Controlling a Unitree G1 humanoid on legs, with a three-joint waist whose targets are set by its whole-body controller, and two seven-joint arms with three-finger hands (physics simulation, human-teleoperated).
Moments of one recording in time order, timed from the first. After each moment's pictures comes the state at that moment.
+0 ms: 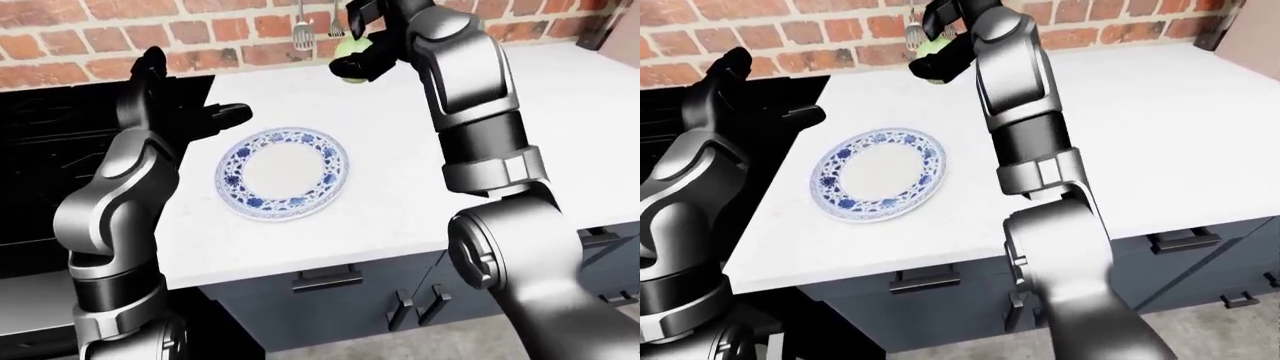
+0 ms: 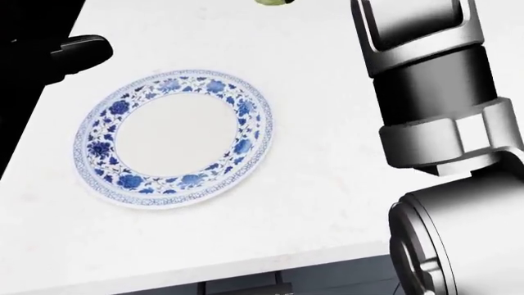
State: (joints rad) left arm -0.75 0.39 0.26 -0.17 -0.55 0.84 0.34; right arm -1.46 -0.18 -0.02 0.64 -0.30 0.75 0.29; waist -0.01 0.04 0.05
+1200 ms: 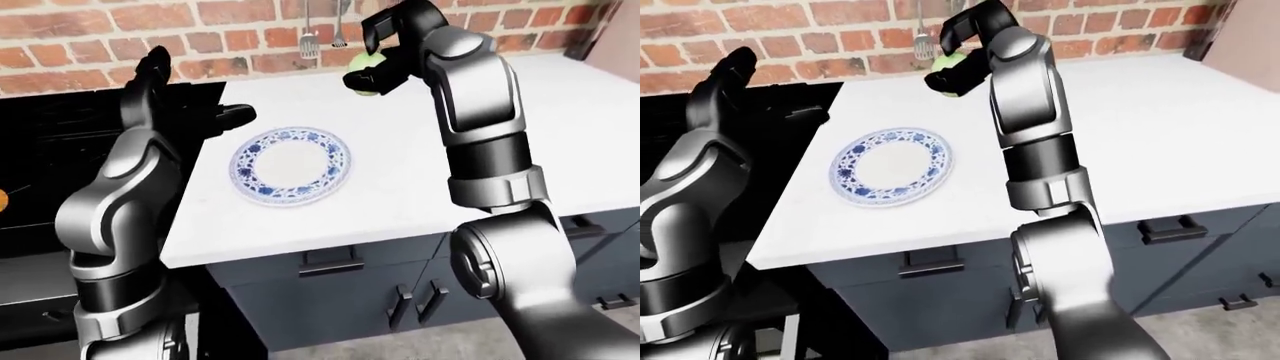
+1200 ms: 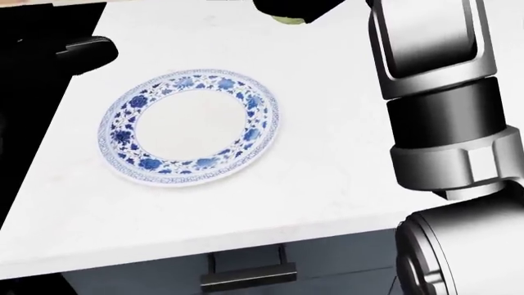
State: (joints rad) left arm -0.75 0.38 0.25 -0.19 -0.56 0.85 0.35; right arm -1.36 -0.19 -0.04 0.49 -0.33 0.84 0.32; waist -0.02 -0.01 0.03
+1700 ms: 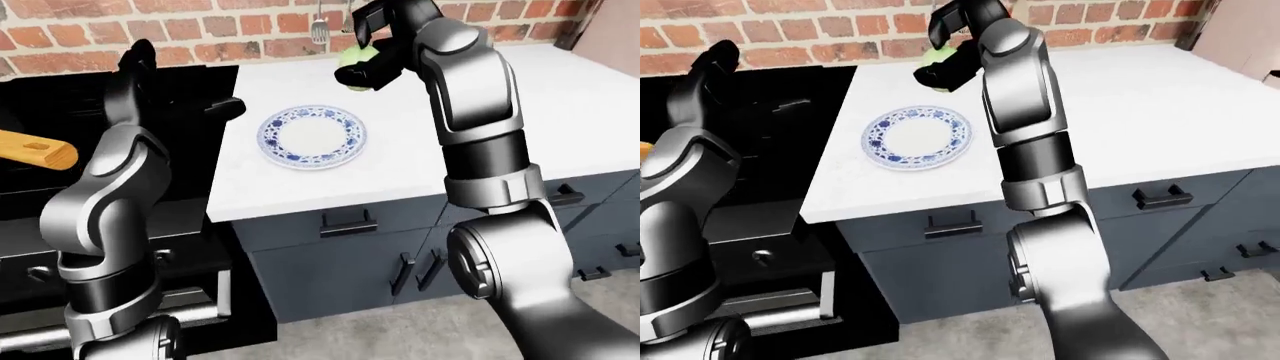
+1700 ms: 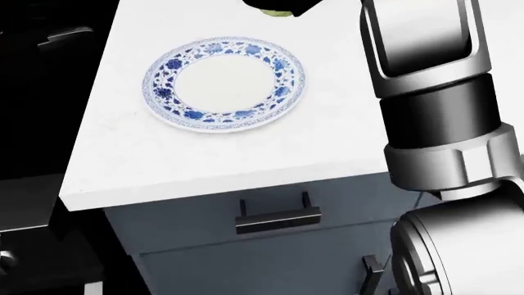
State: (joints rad) left arm -0.76 0.40 0.27 -0.19 -0.56 0.85 0.36; right arm -1.37 -0.18 -0.02 0.47 -0.32 0.83 0.32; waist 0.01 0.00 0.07
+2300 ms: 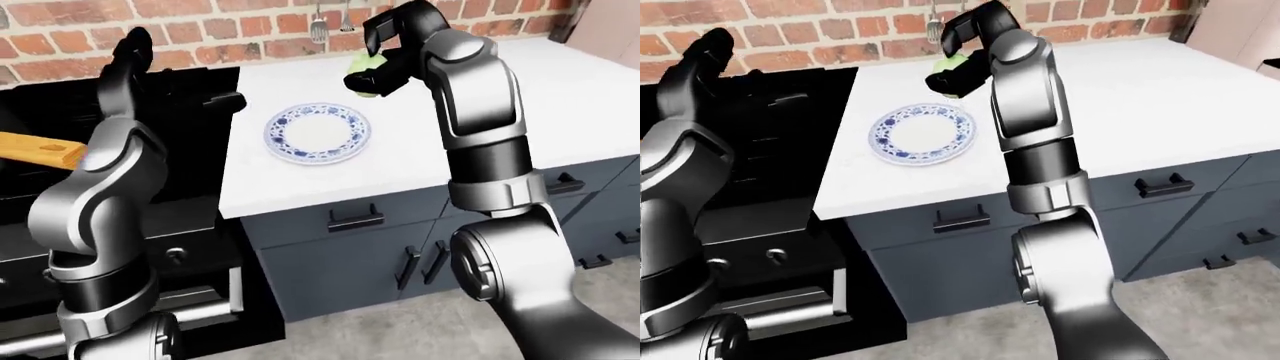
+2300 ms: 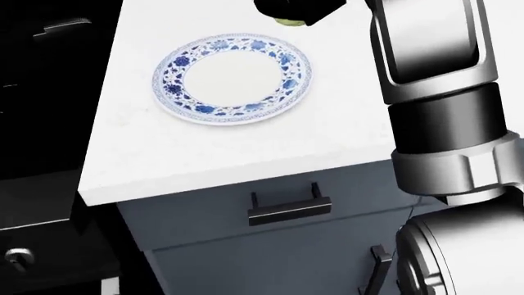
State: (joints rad) left arm -0.79 0.42 0.27 -0.22 -0.57 0.88 0.36; right arm -1.34 -0.19 -0.03 0.46 -0.32 0.85 0.31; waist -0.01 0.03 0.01
